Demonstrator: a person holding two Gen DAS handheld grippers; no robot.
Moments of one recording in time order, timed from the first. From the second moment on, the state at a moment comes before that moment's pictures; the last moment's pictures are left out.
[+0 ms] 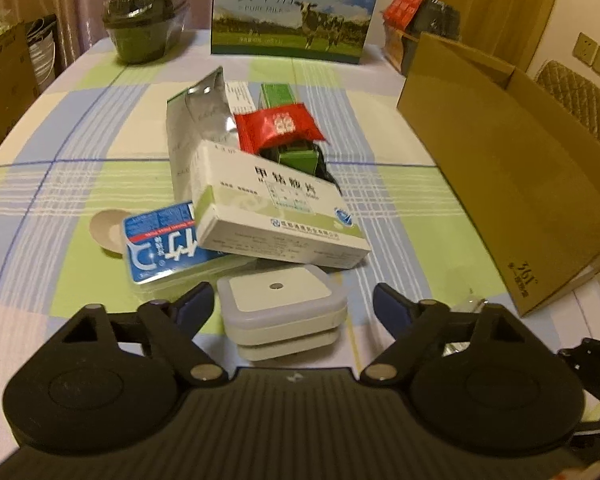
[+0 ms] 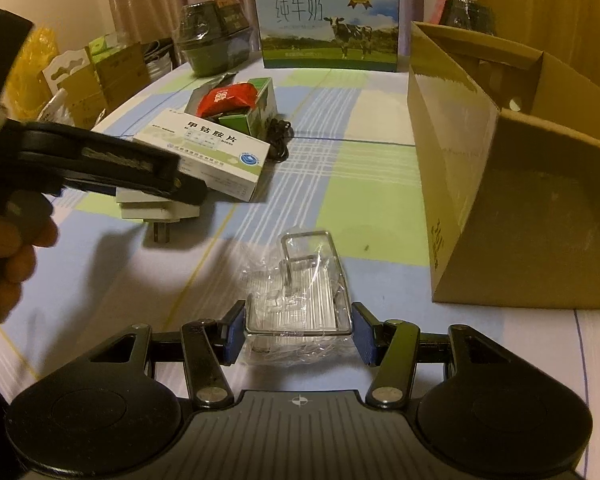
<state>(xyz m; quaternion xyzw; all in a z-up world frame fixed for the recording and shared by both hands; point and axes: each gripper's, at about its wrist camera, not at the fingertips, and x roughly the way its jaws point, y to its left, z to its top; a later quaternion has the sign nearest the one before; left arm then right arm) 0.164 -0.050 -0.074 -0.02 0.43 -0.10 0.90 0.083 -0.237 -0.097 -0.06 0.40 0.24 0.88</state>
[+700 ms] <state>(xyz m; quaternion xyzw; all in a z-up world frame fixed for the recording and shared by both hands) 0.108 -0.061 -0.077 0.04 0.43 -0.12 0.89 0.079 -0.246 -0.098 -0.05 0.41 0.24 0.88</state>
